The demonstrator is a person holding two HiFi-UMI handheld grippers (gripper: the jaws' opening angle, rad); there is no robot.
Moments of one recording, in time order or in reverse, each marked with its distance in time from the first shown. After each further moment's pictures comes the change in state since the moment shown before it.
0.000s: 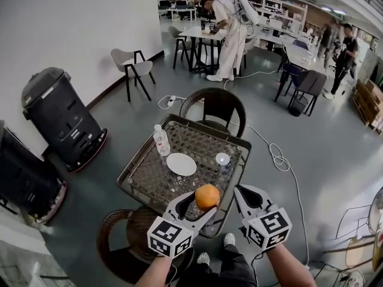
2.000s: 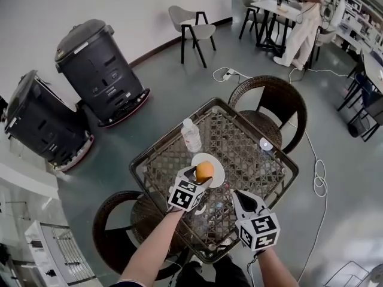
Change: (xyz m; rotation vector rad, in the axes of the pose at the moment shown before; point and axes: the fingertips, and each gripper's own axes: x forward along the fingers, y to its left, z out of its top) left arm 0.140 0.315 -0.149 -0.114 0.408 0.506; right arm 0.236 -0.051 -0.117 0.070 0.270 0.332
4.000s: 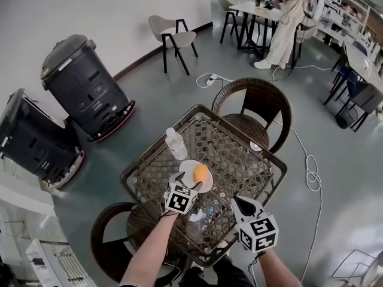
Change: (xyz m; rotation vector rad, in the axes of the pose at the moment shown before) left arm 0.026 -0.001 -0.006 0.072 0.062 0.047; right arm -0.028 -0.029 -0.012 0.024 0.023 -0.066
